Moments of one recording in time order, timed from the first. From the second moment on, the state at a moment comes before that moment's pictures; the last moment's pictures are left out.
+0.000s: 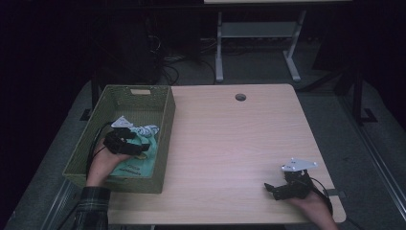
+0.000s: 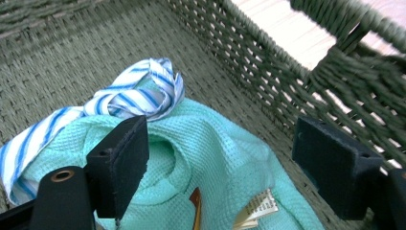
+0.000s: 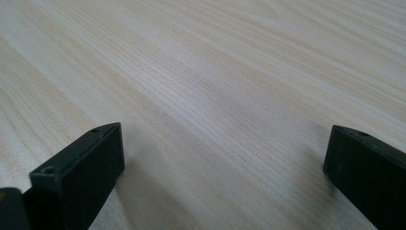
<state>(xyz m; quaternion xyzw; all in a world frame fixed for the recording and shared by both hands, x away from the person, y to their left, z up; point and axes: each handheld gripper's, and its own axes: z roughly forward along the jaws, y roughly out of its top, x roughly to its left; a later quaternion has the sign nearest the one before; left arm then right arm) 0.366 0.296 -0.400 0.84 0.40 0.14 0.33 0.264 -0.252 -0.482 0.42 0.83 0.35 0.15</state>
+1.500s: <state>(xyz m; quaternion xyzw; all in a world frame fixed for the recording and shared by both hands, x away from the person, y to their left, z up) 0.368 0.299 -0.397 0.85 0.44 0.09 0.29 0.264 -0.252 -0.482 0.42 0.83 0.35 0.15</state>
